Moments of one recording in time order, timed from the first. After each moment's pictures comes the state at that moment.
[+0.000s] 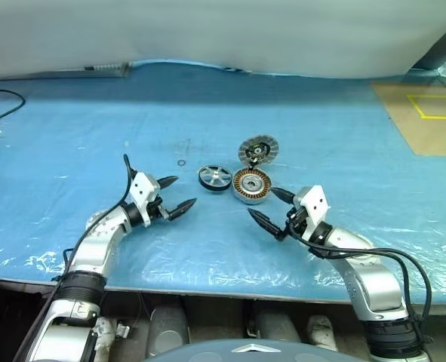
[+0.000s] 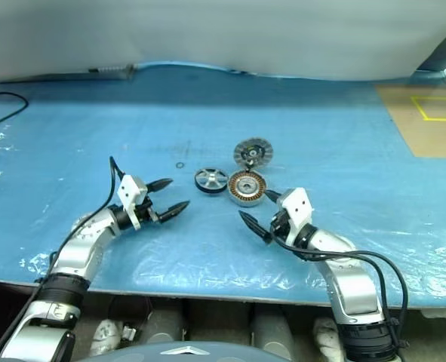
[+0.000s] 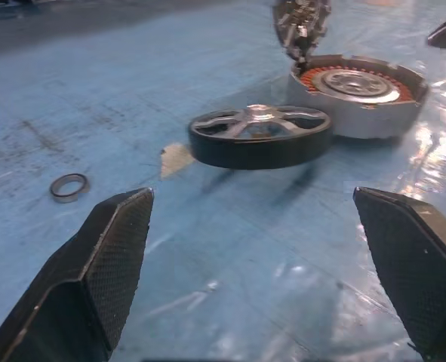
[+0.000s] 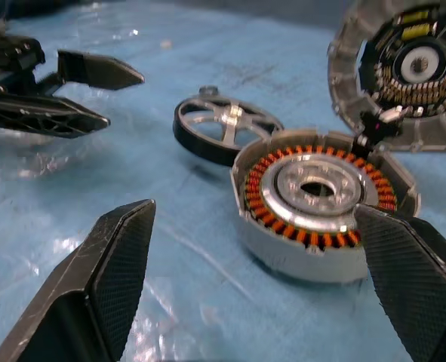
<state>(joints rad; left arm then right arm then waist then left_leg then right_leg) -0.33 0.39 0.01 0.37 -0.29 -0.06 -0.89 0.00 -0.31 0.01 -0.32 0.23 0.33 0.67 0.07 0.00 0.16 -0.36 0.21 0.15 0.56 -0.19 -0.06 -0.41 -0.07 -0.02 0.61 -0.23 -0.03</state>
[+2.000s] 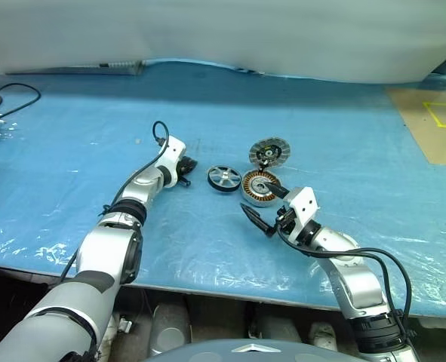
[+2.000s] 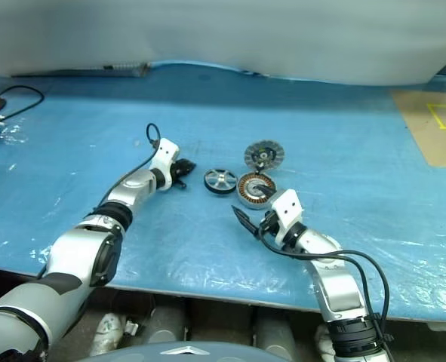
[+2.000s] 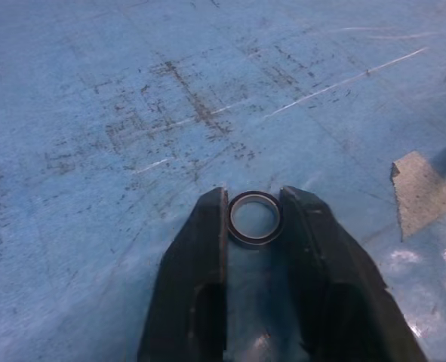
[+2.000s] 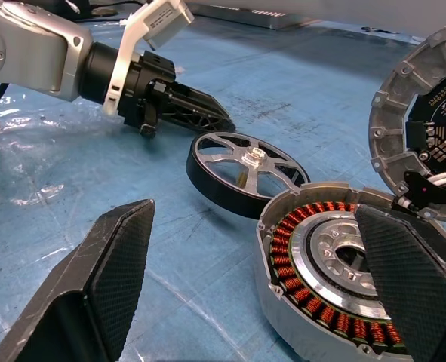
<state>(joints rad) -0.94 0.22 0.03 1.26 0.04 -0.12 -0.59 -0.02 -0.31 0.10 -0.21 0.18 0.14 0.59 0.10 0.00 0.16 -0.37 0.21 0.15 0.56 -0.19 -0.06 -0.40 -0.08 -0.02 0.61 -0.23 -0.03</state>
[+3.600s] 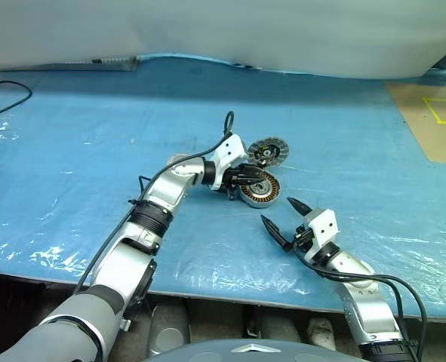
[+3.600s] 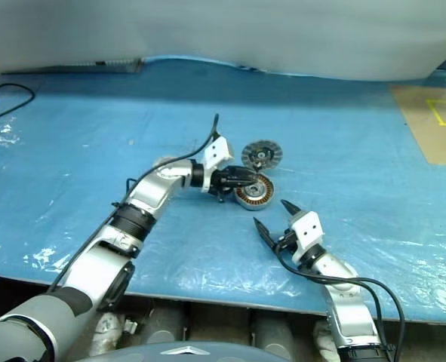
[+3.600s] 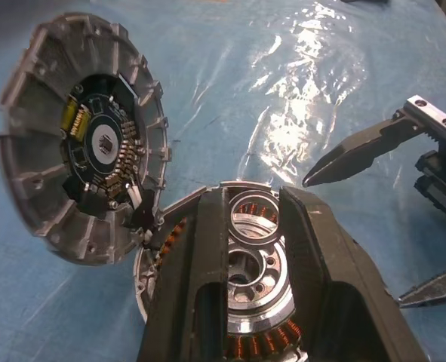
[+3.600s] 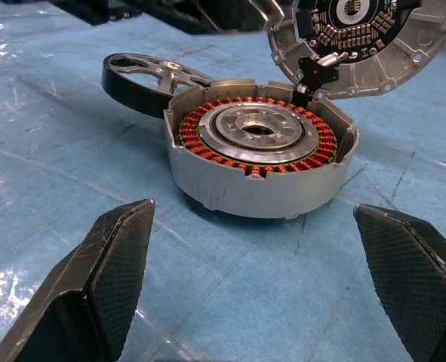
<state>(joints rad) -0.83 0.11 -0.27 0.57 -0.07 0.14 -1.03 0.14 -0.31 0.02 -0.12 0.15 -0.07 0.54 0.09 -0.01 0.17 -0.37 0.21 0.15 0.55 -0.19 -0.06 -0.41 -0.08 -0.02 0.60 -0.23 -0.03</state>
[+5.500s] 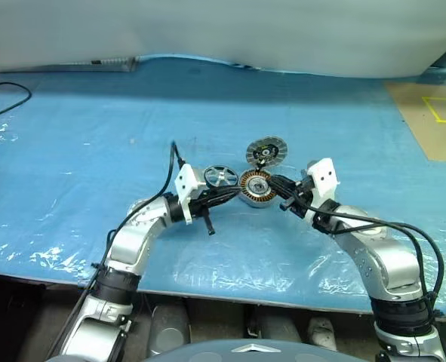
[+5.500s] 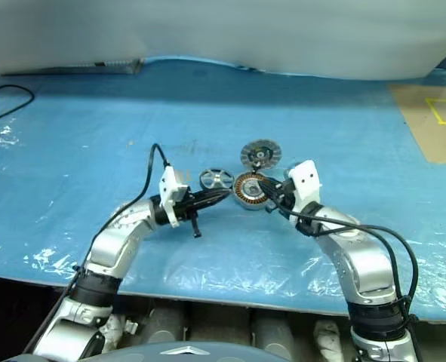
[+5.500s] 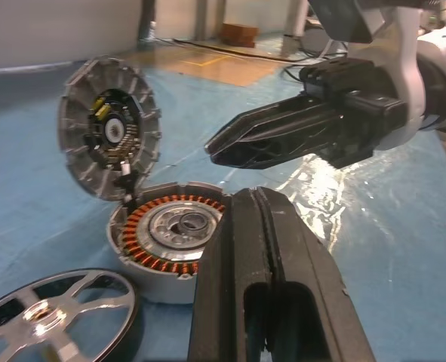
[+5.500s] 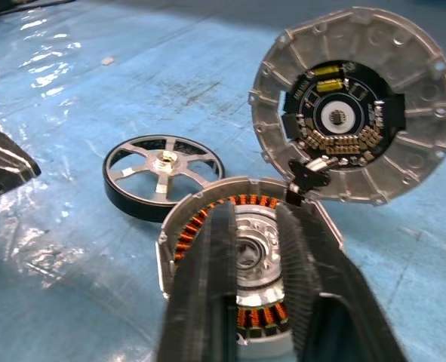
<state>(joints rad) -0.28 0.21 -0.14 -0.04 -0.29 0.14 -0.93 -0.18 -0.44 -0.02 -0.46 0.39 0.76 0.46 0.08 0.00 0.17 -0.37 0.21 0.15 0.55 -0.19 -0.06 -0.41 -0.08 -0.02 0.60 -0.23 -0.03</state>
